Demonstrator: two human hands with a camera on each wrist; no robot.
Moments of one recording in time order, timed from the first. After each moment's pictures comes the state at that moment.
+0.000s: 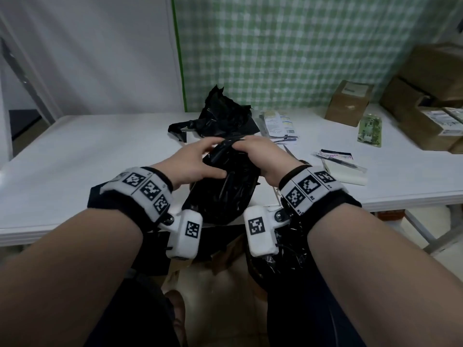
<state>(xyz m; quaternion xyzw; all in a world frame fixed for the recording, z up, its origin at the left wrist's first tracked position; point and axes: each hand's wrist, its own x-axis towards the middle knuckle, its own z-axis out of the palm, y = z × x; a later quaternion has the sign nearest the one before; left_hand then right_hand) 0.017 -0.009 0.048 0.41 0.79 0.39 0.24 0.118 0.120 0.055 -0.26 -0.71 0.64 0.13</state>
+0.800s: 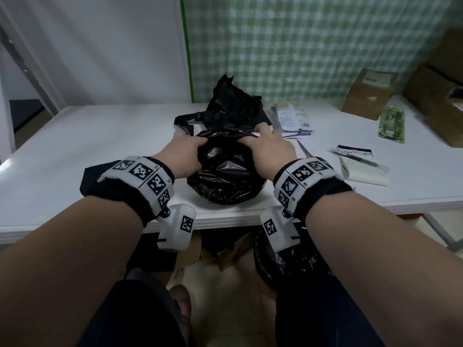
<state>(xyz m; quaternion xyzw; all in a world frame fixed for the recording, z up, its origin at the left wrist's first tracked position) -0.028 -0.005 0.035 0.40 0.90 0.15 0.12 0.094 0.141 0.031 -0.24 -0.97 0.02 0.05</state>
